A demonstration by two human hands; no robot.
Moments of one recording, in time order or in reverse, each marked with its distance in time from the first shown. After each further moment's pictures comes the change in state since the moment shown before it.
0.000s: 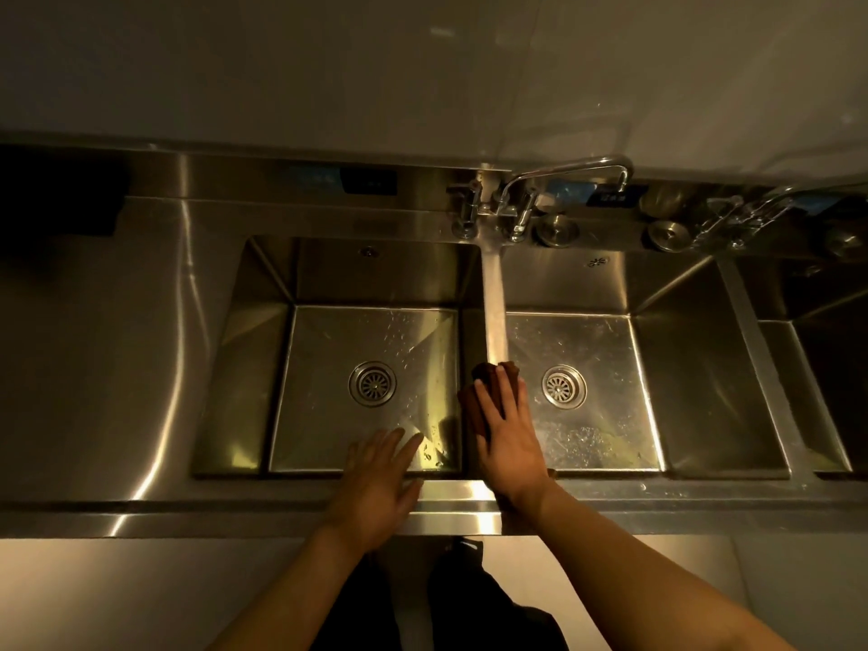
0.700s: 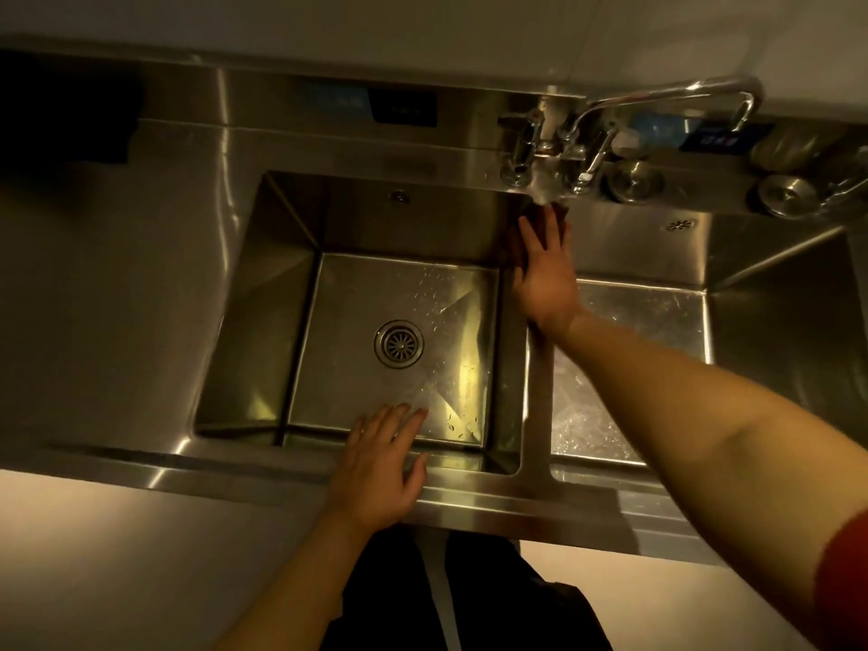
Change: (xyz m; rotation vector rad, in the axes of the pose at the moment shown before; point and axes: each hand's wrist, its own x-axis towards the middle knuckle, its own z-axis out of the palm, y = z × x) left_hand 0.007 -0.012 0.022 0.035 0.153 -0.090; right_hand 0.212 0.012 -0.043 0.086 0.043 0.007
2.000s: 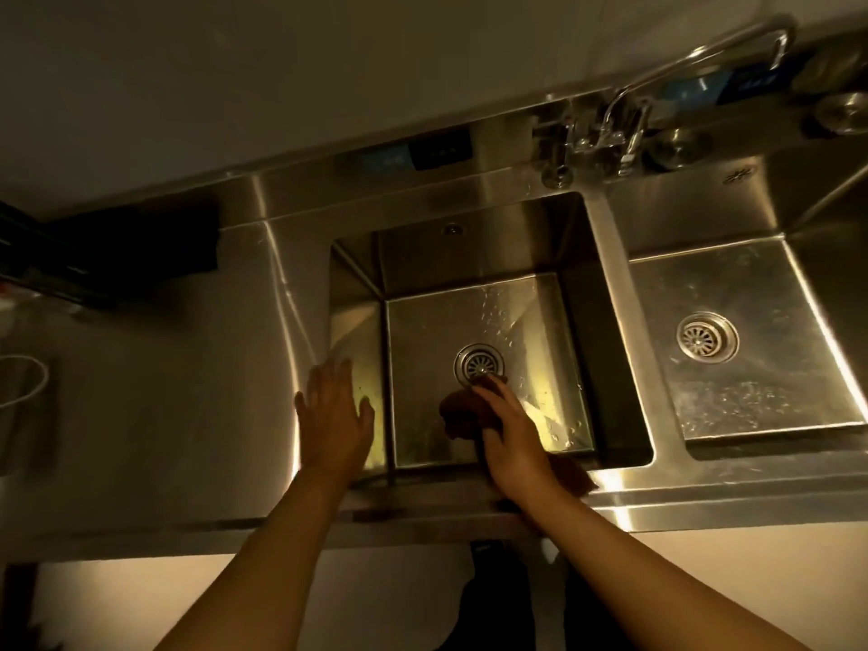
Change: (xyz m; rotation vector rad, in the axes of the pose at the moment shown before) left_hand 0.044 -0.168 -0.147 0.259 0.146 -0.252; right_hand -0.194 -0.182 0.118 0.785 -0.076 0.210
